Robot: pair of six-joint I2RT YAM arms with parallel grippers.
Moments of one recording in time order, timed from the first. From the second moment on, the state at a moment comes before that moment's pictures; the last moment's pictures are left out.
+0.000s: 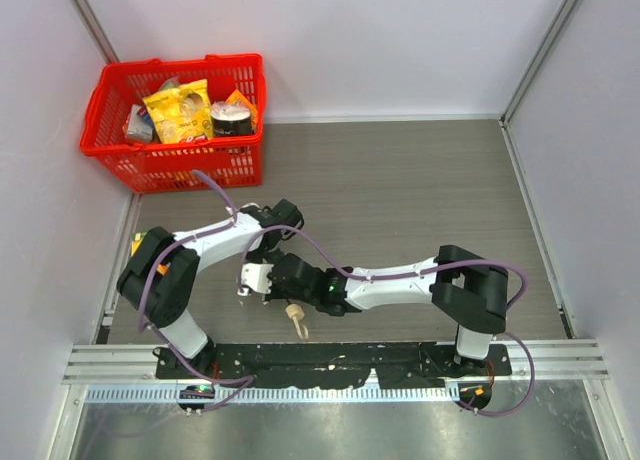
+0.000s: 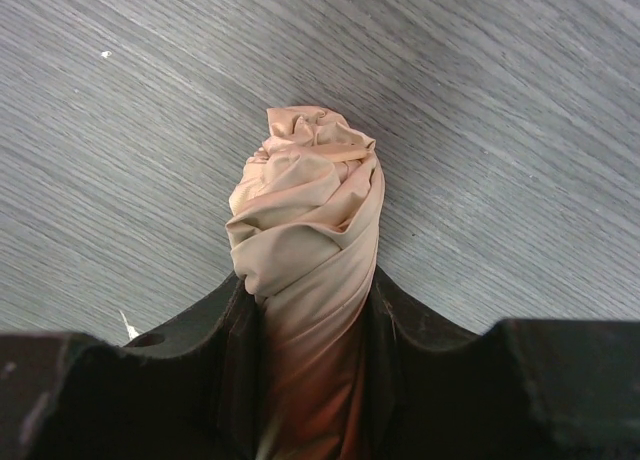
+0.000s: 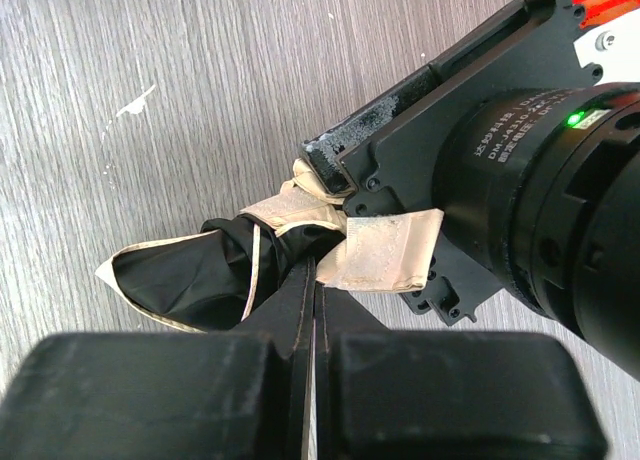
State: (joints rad) left arm -0.65 1.65 0.99 -0.81 -0.44 -1.17; right arm 1.29 1.78 1.05 0.18 0.21 -0.46
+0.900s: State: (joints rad) left arm -0.64 1.10 0.65 -0.34 -0.34 -1.24; right arm 1.11 1.40 0.55 0.66 0.40 0.15
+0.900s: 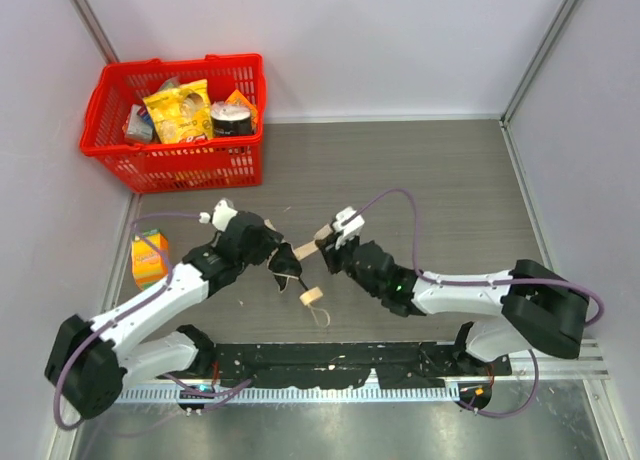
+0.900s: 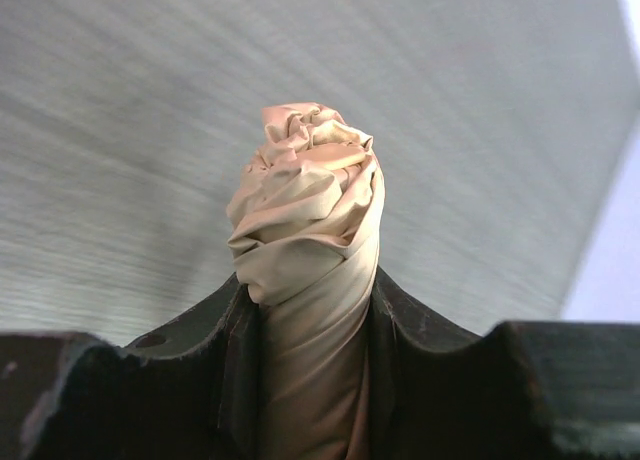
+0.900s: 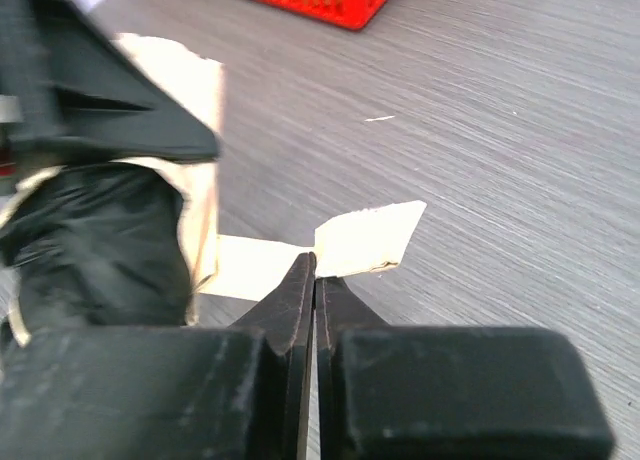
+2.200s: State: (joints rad) left arm -0.53 1.05 0.85 -0.48 -0.27 -1.29; right arm 1.01 1.58 1.31 -0.18 -0.02 0.45
